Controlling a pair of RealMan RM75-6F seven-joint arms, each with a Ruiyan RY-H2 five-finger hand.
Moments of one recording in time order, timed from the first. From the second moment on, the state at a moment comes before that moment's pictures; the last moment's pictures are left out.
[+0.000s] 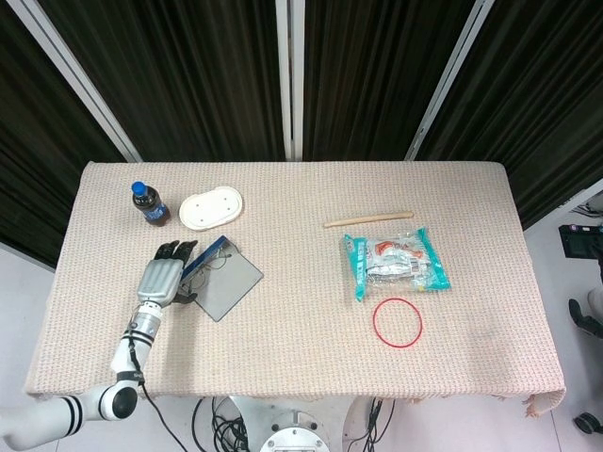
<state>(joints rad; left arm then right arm) -0.58 -1.59 -0.15 -1.38 1.02 1.05 0.31 0.08 -0.98 0.15 -1.58 -1.28 1.36 0.11</state>
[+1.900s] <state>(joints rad) -0.80 -1.50 -0.25 -1.48 0.58 0.92 0.58 0.06 -0.91 0.16 -1.66 -1.28 1.41 0.09</state>
